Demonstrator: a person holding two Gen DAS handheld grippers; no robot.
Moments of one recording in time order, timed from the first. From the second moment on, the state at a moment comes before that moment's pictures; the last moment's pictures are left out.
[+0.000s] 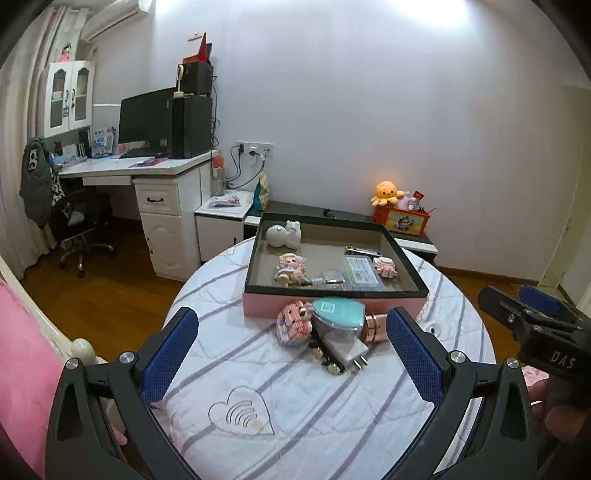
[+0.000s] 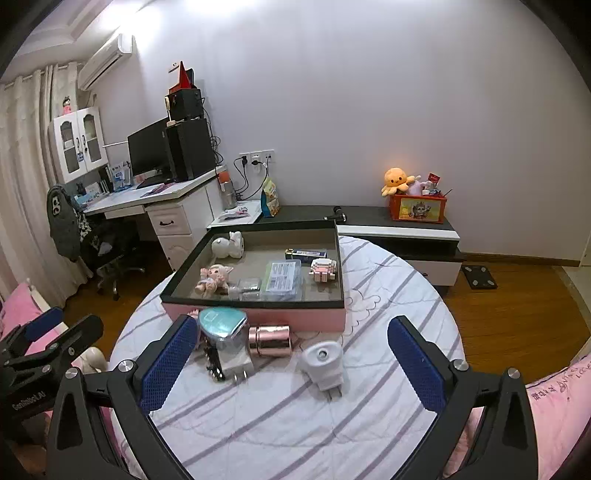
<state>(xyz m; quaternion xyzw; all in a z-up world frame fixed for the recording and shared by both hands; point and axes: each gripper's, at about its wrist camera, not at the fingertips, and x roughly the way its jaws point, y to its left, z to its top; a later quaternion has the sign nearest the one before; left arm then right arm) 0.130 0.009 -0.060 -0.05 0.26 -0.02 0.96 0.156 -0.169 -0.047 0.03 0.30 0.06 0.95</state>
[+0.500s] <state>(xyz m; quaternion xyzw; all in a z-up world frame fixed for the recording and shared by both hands) 0.114 0.011 -0.061 -0.04 0.26 -0.01 0.96 0.136 -0.172 -0.054 0.03 0.31 0.06 0.95</state>
